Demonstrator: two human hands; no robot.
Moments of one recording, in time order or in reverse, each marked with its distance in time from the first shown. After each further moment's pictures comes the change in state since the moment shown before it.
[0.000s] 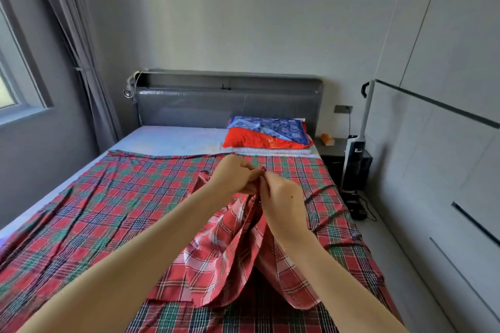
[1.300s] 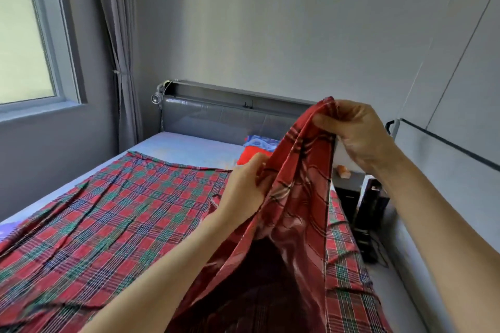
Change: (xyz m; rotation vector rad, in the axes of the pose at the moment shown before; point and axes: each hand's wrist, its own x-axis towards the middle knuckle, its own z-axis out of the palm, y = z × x) left_hand 0.010 -0.012 -0.017 0.106 0.439 0.636; right_hand 0.162 -0.018 -0.090 0.936 -0.358 0.054
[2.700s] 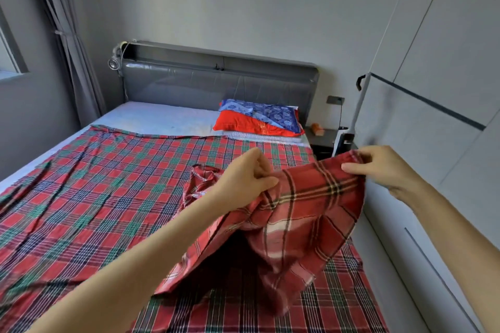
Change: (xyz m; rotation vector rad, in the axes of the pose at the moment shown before) left_hand -0.037 0.015 0.006 -0.072 -0.513 -0.247; right_hand -0.122 0.057 -0.078 -0.686 0.228 0.672
